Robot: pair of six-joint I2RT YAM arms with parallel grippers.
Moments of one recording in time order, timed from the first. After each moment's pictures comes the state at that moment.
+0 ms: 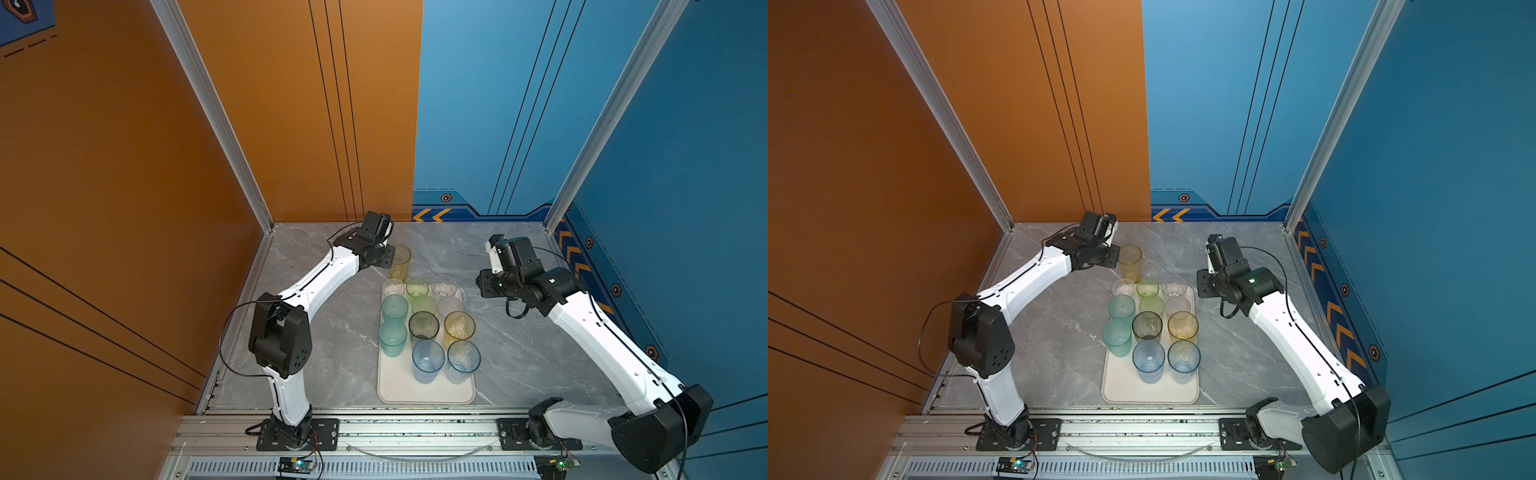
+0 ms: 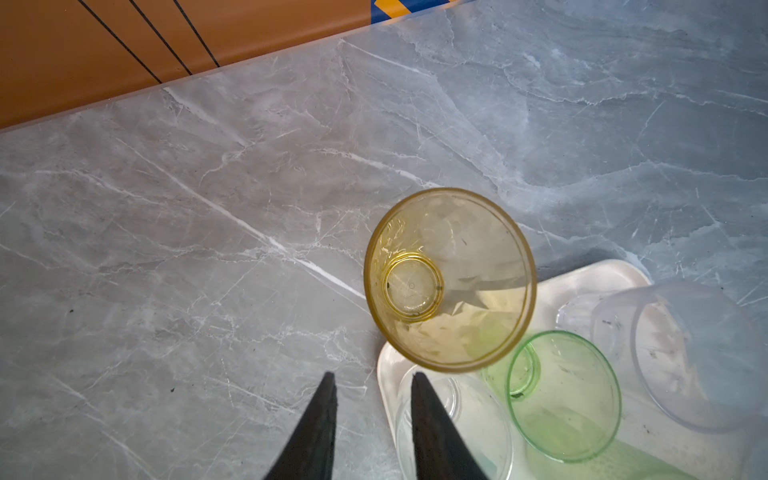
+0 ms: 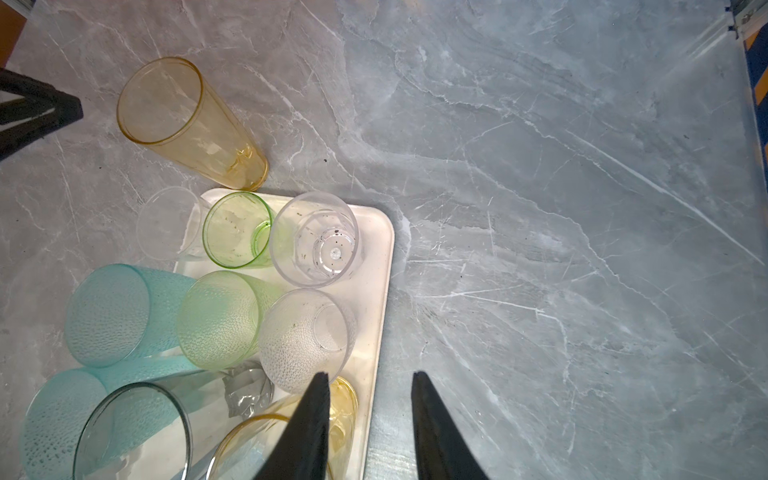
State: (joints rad) left arm -0.46 1.85 1.66 -0.68 -0.09 -0.14; right arm 0.41 1.28 1.27 -0.87 0.07 0.28
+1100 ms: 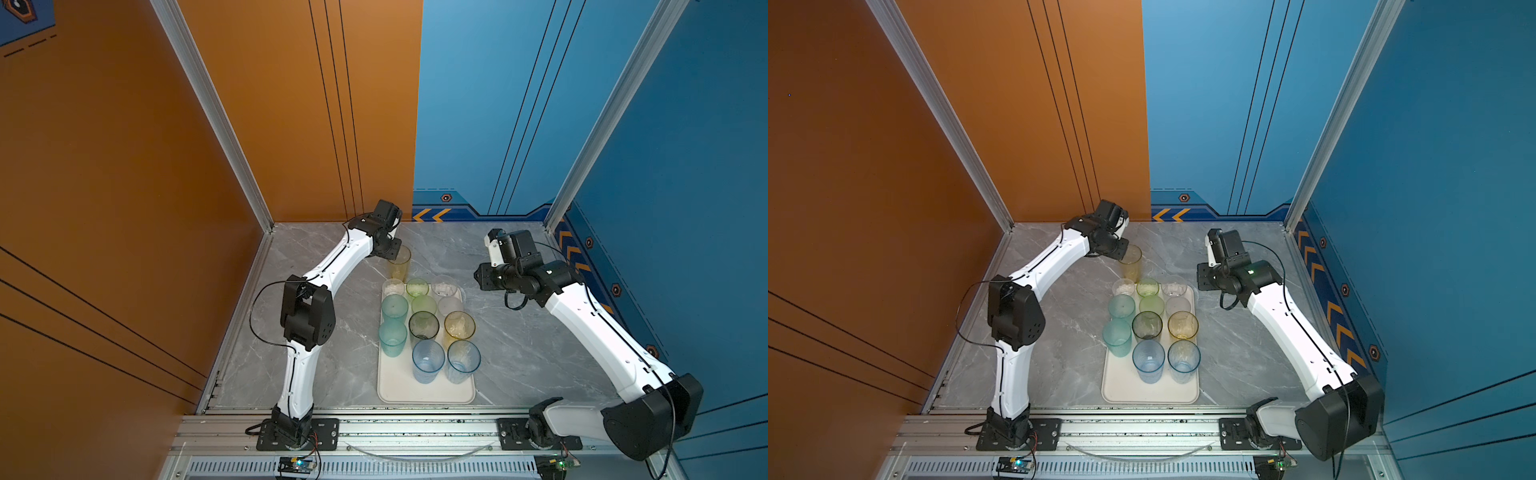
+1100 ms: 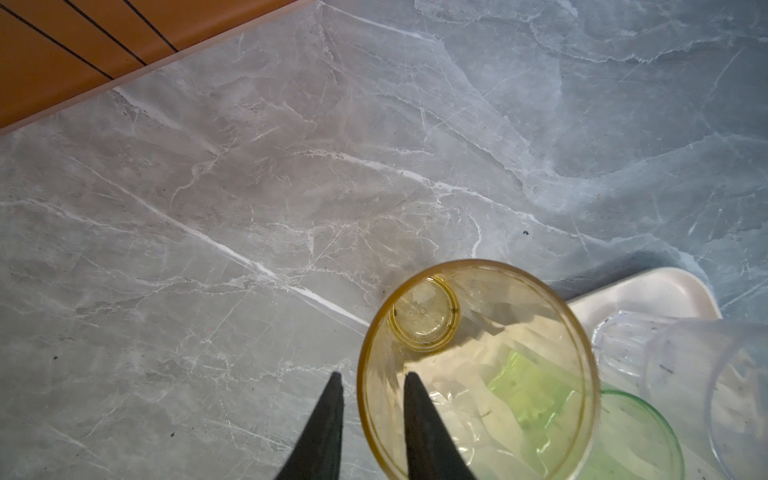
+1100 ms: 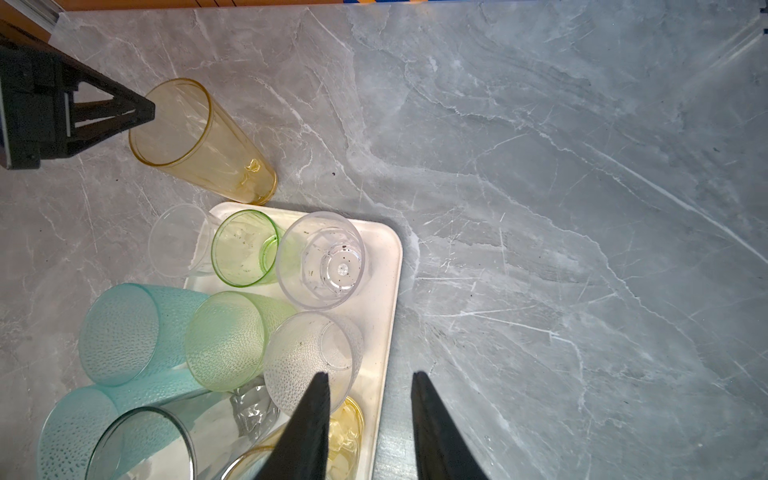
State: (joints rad) left arm -0.44 2.14 2.06 -0.92 -0.07 -0.06; right arm 0.37 1.32 1.30 -0.84 0.01 0.26
